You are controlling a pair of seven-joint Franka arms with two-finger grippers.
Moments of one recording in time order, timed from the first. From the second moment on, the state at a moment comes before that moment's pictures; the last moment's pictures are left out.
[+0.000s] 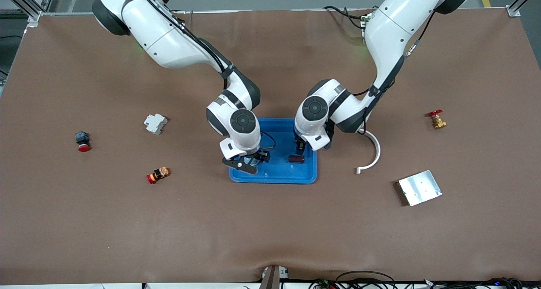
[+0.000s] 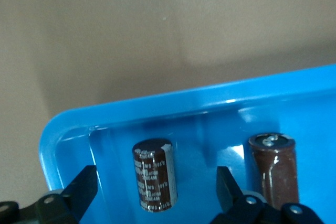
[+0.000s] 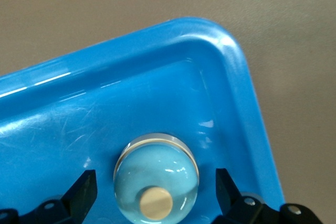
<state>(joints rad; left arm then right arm) -0.34 0.71 -0.38 -1.75 0.22 2.35 -2.15 0.48 0.88 0.24 -1.40 -0.28 2.25 1.15</state>
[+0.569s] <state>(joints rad) -0.34 0.72 -0.38 -1.74 0.22 2.36 -2.15 0.49 0.89 0.23 -1.38 -0.28 2.25 1.15</state>
